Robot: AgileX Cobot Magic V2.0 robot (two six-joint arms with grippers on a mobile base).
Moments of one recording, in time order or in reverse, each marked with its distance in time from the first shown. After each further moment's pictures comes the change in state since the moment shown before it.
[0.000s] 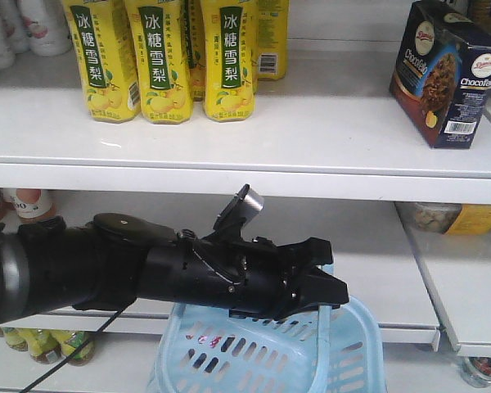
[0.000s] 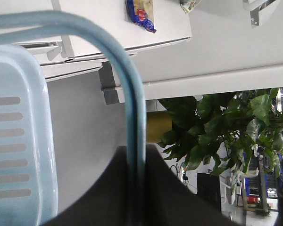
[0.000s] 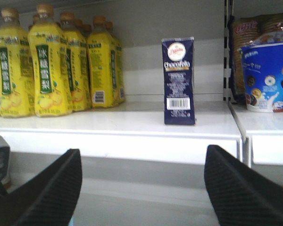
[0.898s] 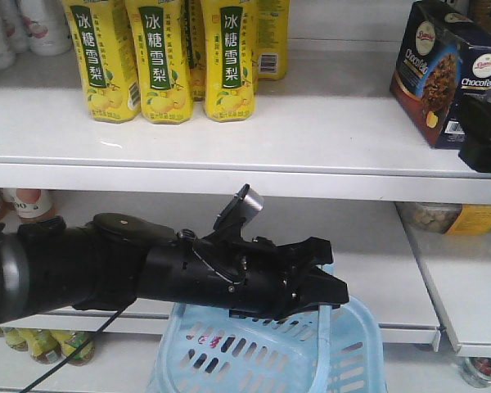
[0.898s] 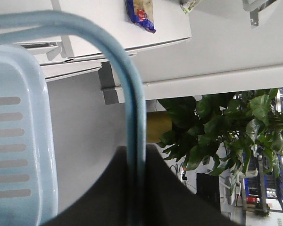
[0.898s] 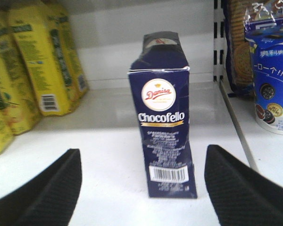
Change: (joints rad) left arm 0.000 0.000 0.000 -0.002 0.001 0.000; right arm 0.000 0.835 -0.558 0.044 0.095 0.040
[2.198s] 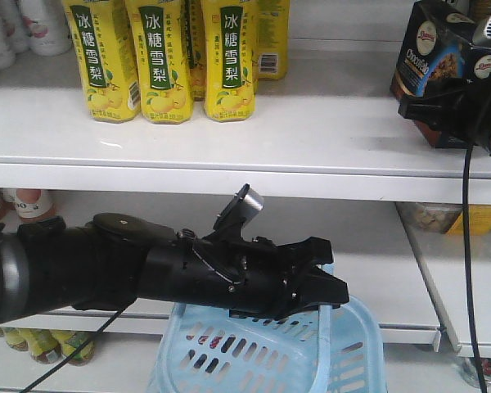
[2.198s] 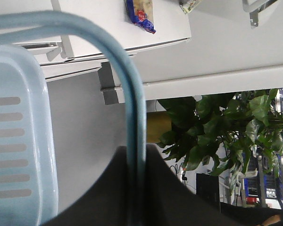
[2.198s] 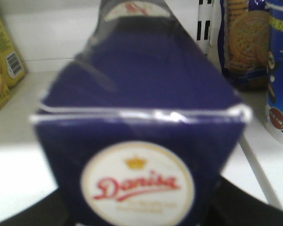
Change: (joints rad) left arm 0.000 0.000 0.000 -0.001 0.000 0.000; right arm 0.000 0.453 -0.272 -0.036 0.129 0.035
